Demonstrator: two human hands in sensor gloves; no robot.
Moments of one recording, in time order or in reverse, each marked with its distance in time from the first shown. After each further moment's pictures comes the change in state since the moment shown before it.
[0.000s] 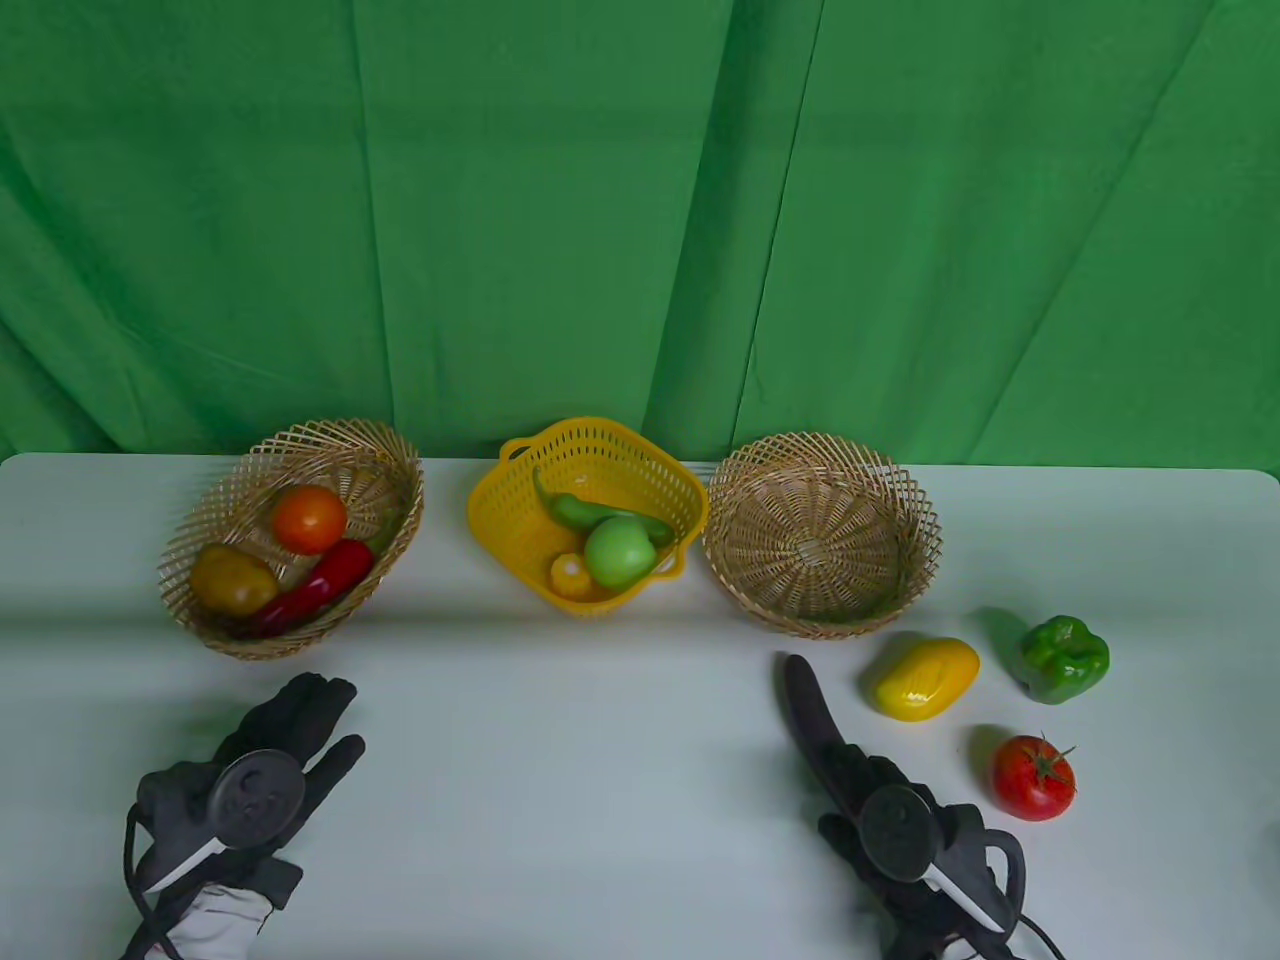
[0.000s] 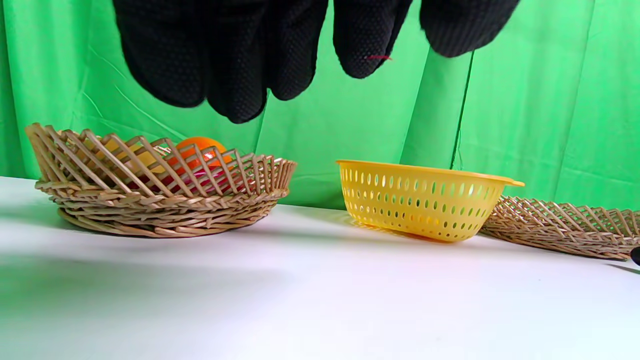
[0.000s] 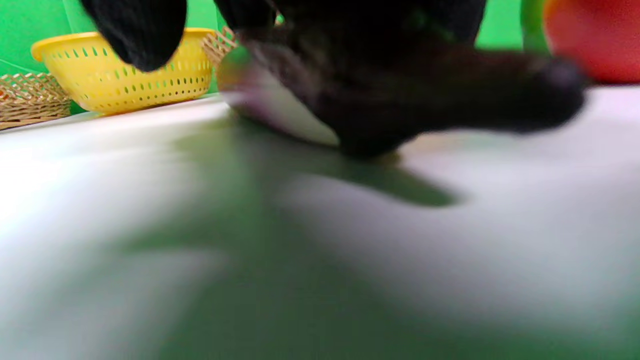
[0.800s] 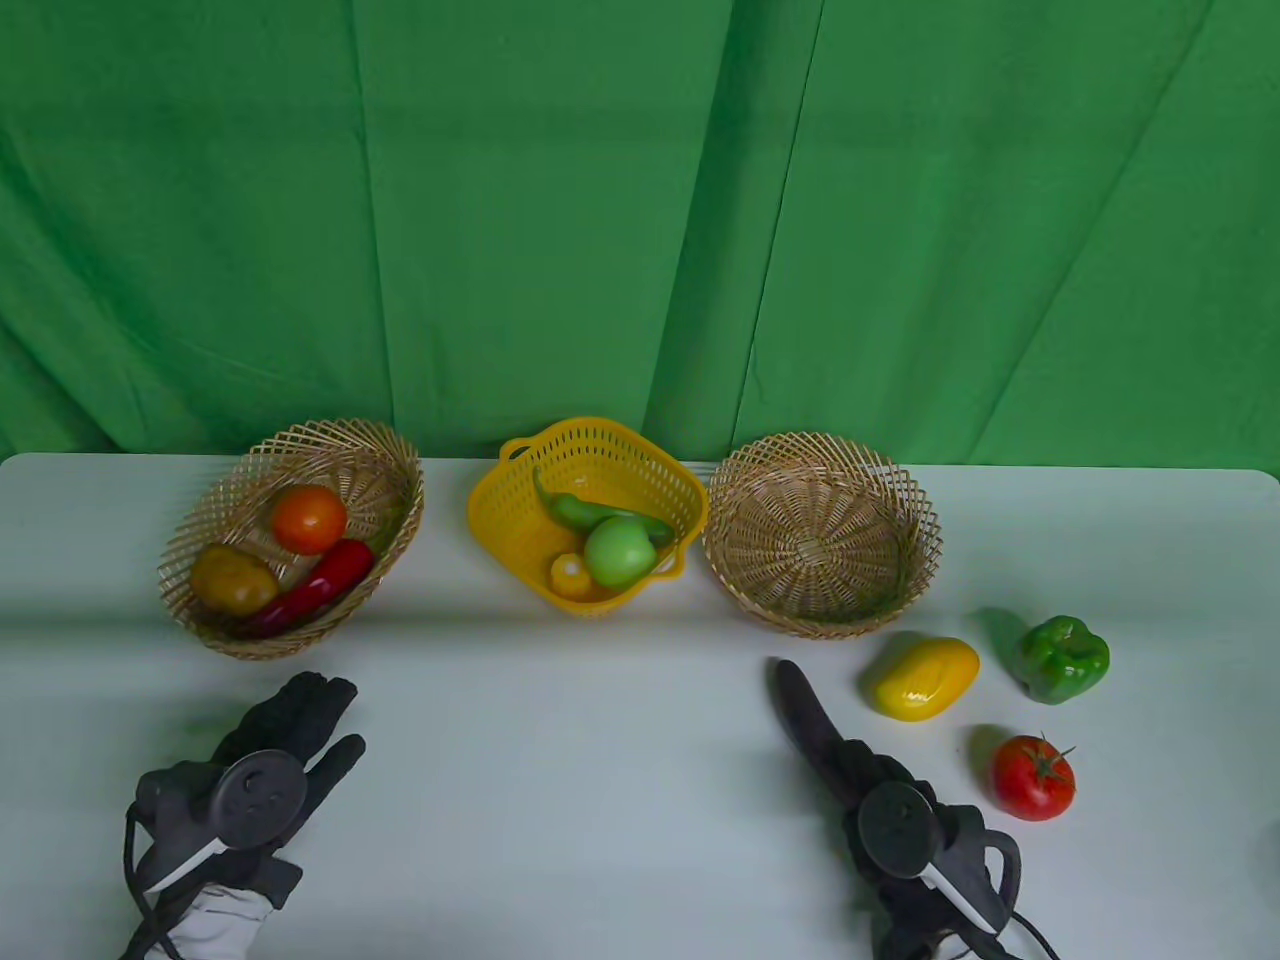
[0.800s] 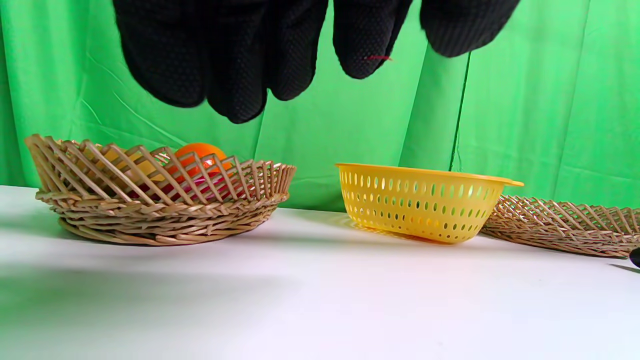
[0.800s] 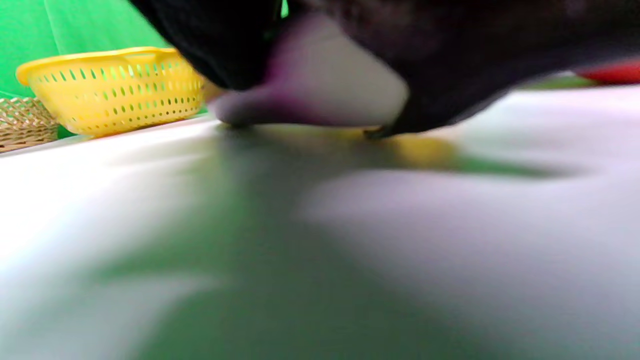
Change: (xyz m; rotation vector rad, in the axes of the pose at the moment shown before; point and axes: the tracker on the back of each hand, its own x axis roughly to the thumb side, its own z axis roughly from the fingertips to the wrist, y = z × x) left_hand 0.002 0.002 -0.001 0.009 -0.004 -0.016; right_hand 0.001 -0.001 -0.003 -0.061 0.022 -0.042
